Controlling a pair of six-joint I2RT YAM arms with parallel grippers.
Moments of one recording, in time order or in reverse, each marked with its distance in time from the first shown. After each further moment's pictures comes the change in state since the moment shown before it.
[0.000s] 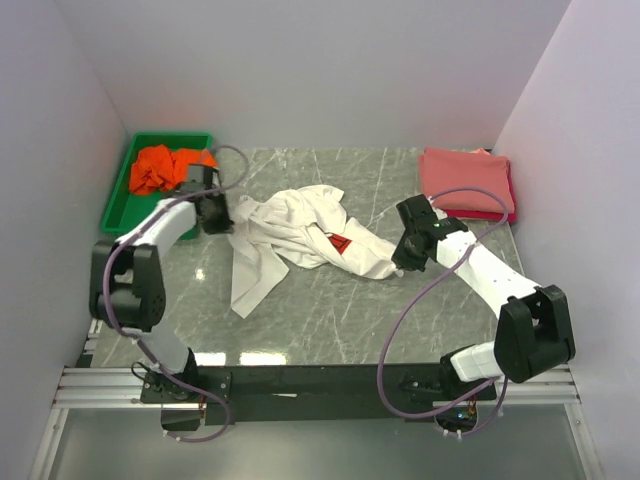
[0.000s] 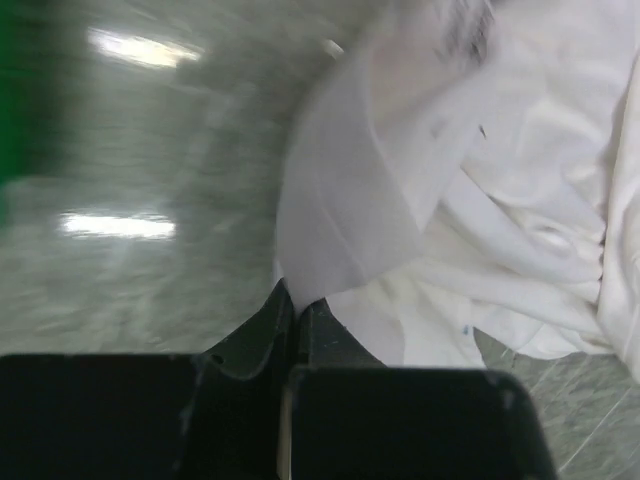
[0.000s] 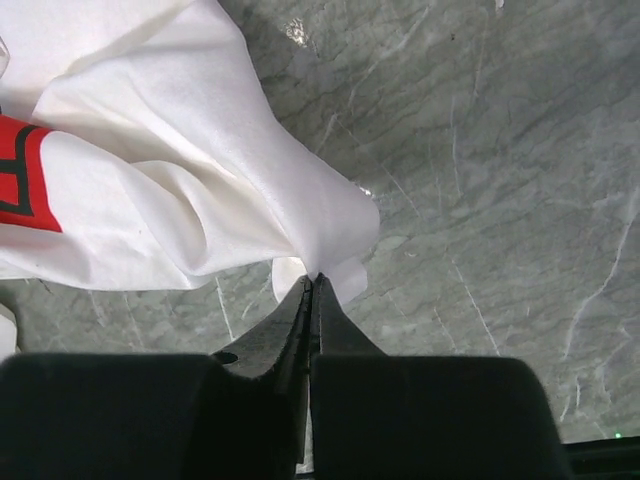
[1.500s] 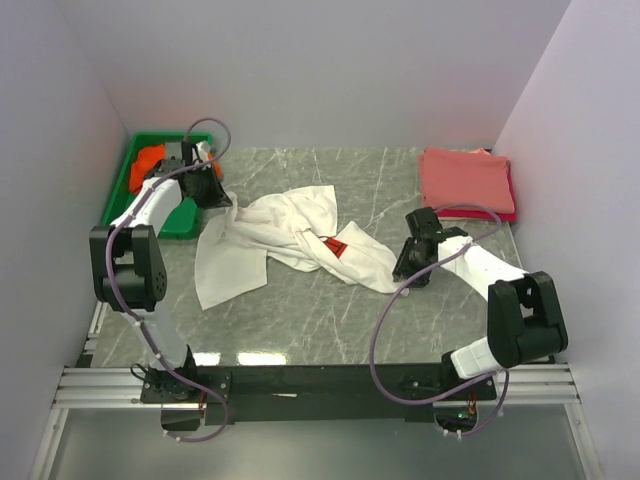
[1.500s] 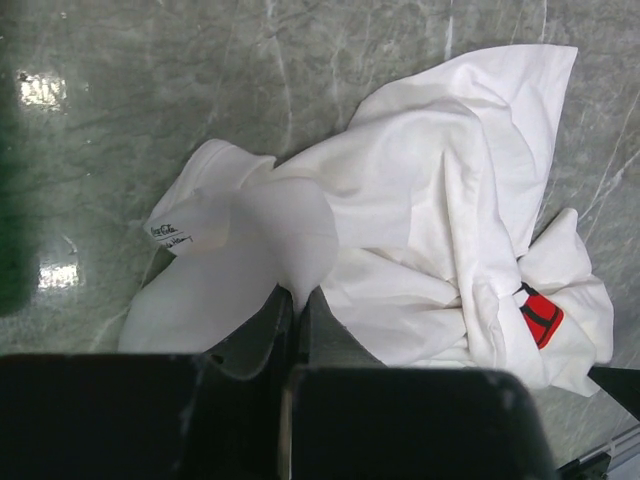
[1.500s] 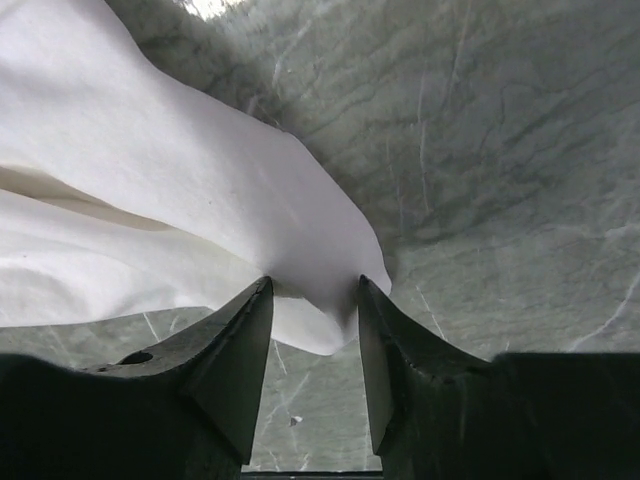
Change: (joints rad) left arm 0.154 0.116 0.240 -0.021 0.274 0.013; right arm -0.109 0.063 -0.134 0.108 -0.139 -0.116
